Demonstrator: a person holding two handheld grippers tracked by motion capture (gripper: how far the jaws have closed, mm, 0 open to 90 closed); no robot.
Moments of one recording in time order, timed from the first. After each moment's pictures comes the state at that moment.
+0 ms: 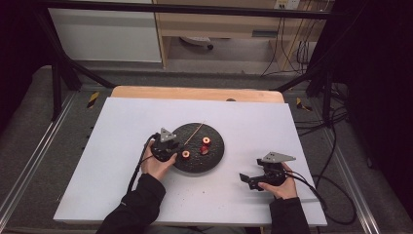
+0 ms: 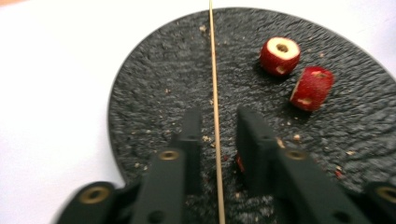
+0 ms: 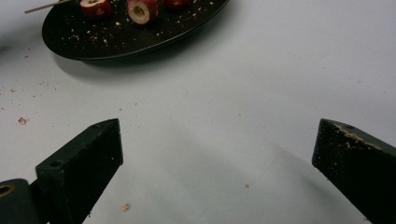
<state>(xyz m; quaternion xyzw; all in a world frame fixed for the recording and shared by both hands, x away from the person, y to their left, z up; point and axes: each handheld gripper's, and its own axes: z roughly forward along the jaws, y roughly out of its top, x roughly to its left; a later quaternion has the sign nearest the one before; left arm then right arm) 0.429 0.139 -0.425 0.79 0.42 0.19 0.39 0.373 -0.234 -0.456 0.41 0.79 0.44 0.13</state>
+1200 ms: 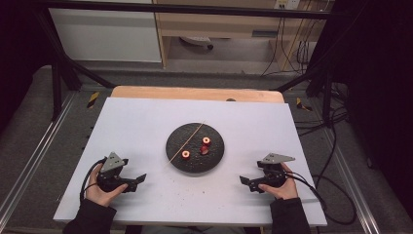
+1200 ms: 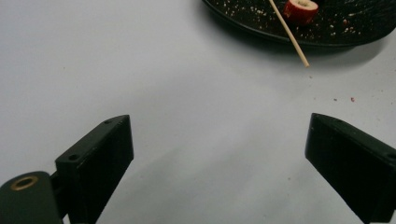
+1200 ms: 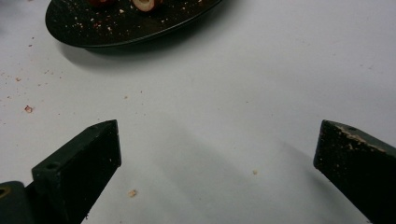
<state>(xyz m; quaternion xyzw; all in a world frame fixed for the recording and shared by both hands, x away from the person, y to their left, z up) 0.355 0.275 -0.447 0.80 0.39 0.19 0.41 0.371 -0.234 -0.457 0.41 0.80 0.43 0.11</state>
